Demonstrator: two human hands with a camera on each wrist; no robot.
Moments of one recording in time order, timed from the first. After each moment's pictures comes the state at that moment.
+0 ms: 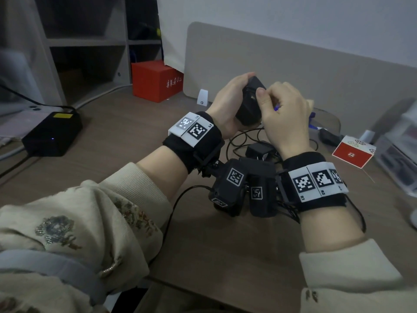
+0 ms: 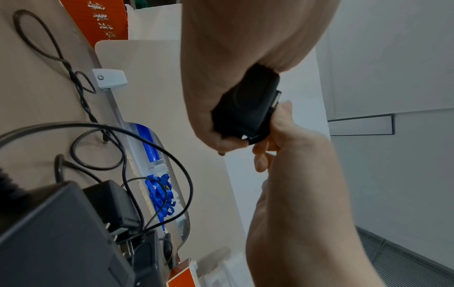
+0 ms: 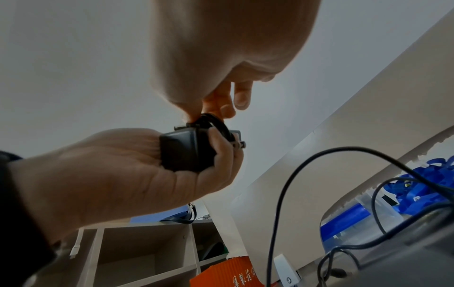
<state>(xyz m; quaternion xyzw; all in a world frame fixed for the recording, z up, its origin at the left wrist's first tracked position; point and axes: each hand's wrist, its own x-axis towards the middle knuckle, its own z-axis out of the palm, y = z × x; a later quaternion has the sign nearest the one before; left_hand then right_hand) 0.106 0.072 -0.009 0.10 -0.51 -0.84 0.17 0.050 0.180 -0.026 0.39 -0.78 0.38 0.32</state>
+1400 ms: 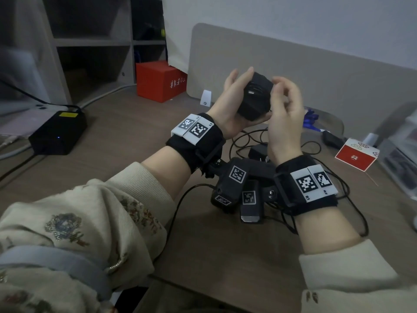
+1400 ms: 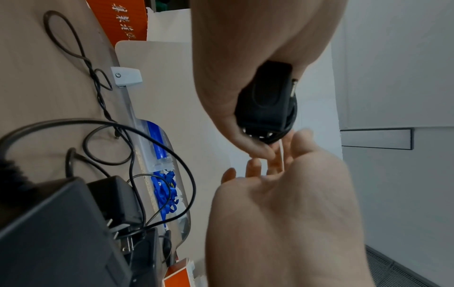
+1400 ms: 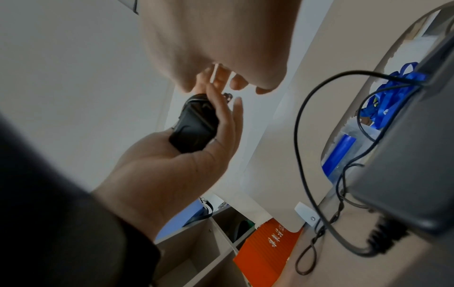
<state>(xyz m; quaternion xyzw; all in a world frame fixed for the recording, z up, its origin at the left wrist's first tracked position) 0.100 0.062 -0.015 0.02 -0.43 -0.89 0.16 0.069 0.161 -0.029 0.33 -0.60 0.71 0.12</state>
